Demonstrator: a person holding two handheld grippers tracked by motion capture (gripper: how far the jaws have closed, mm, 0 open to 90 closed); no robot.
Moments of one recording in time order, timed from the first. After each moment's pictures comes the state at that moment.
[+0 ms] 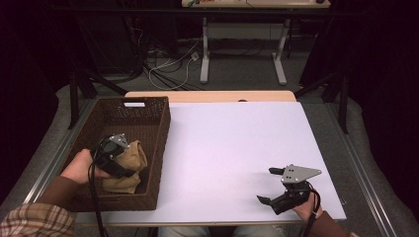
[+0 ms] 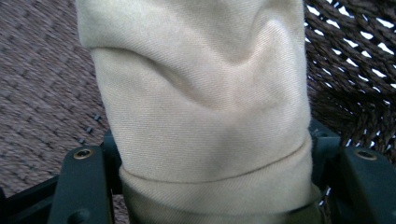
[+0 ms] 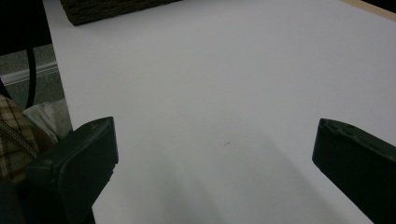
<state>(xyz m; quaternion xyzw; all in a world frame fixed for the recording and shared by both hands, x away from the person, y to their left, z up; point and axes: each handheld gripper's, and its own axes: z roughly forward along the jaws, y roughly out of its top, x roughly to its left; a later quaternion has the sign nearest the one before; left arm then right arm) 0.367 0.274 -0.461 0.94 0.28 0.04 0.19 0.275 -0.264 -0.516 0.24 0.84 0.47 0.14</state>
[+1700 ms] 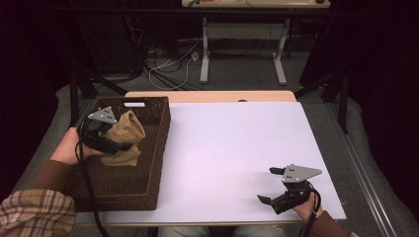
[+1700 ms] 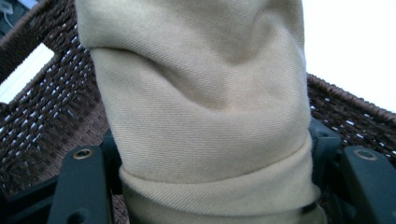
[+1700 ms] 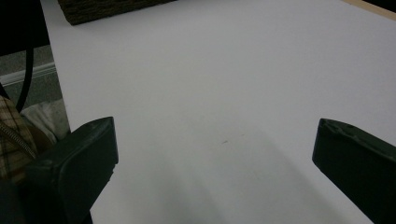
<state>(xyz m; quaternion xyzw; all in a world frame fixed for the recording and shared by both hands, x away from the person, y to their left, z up) 0.383 0.283 -0.394 0.91 0.25 0.13 0.29 0.275 -0.265 -0.517 0.24 0.84 0.47 0.14</state>
